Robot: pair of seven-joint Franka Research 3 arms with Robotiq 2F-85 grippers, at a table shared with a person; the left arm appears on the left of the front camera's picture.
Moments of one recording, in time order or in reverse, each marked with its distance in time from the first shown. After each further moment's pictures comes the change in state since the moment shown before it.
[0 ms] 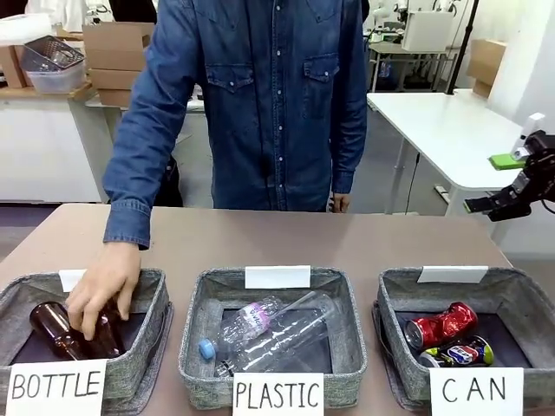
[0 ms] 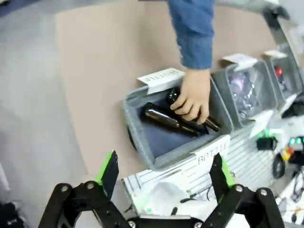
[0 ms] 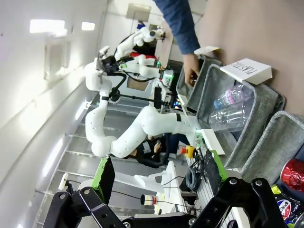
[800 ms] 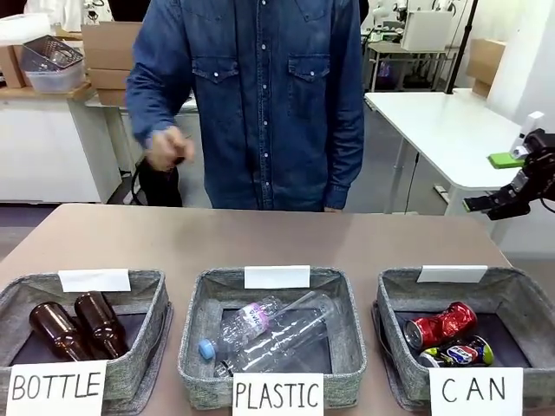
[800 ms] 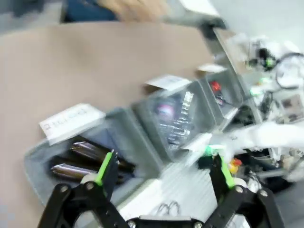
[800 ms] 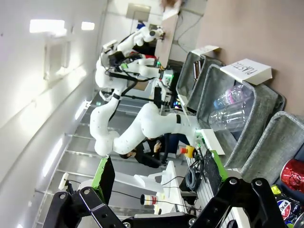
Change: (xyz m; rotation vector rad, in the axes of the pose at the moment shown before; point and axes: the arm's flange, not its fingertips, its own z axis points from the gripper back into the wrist) left arm 0.035 -0.074 -0.144 -0.428 -0.082 0.012; right arm 0.001 0.000 0.000 -0.001 0.001 0.001
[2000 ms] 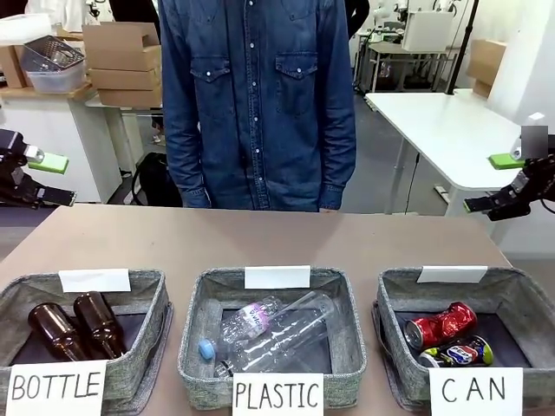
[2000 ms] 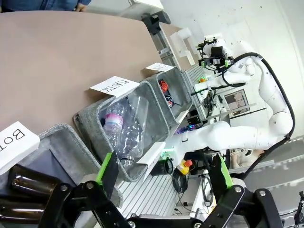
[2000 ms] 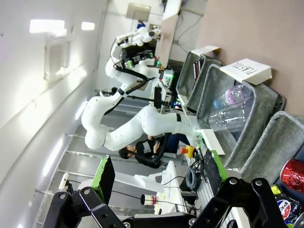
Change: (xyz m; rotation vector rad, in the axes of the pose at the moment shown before) left arm 0.012 0.034 -0.074 -0.283 -0.004 0.103; right arm 0.000 -0.001 0.000 0.001 0.000 -0.002
